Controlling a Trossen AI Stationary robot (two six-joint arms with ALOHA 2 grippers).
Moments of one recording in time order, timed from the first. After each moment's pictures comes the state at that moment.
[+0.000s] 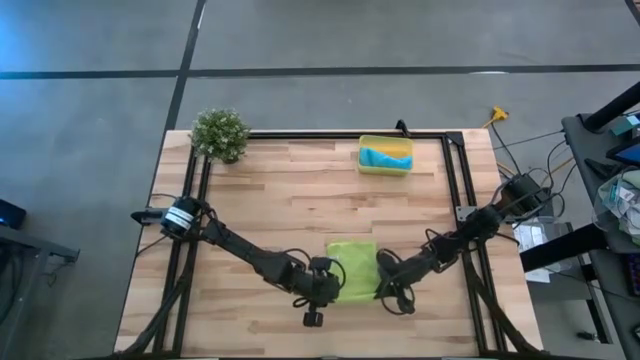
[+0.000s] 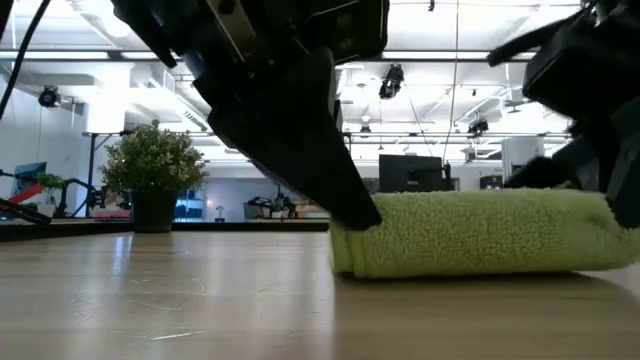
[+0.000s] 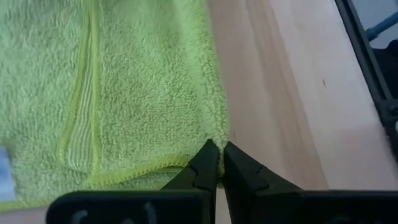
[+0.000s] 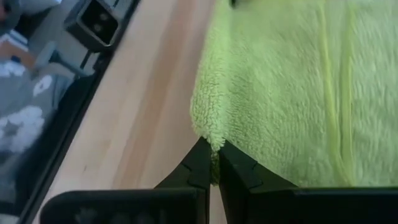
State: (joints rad) left arm -0.44 2.01 1.30 -0.12 -0.04 -0.35; right arm 0.56 1.65 0.43 0.61 -0.03 0.51
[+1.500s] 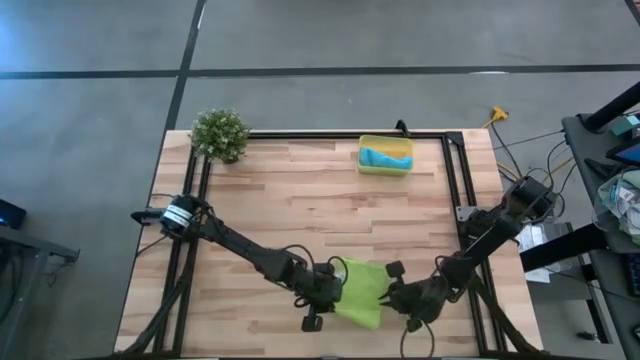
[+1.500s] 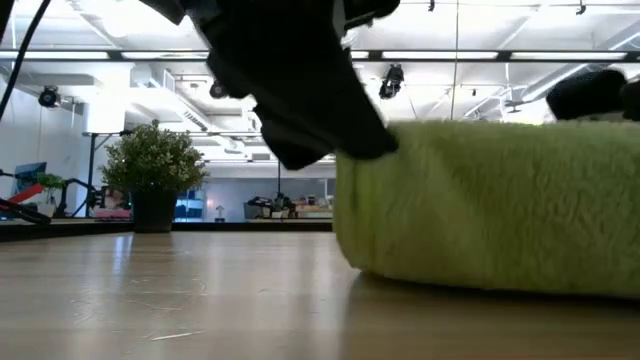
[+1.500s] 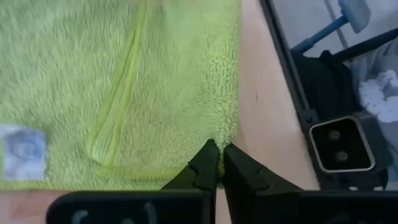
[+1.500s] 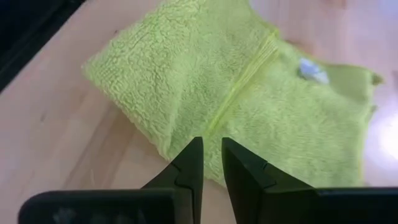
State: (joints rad) left arm -0.42 1.99 1.34 -0.11 0.14 -0.38; right arm 0.82 1.63 0.64 0.13 0.44 0.30
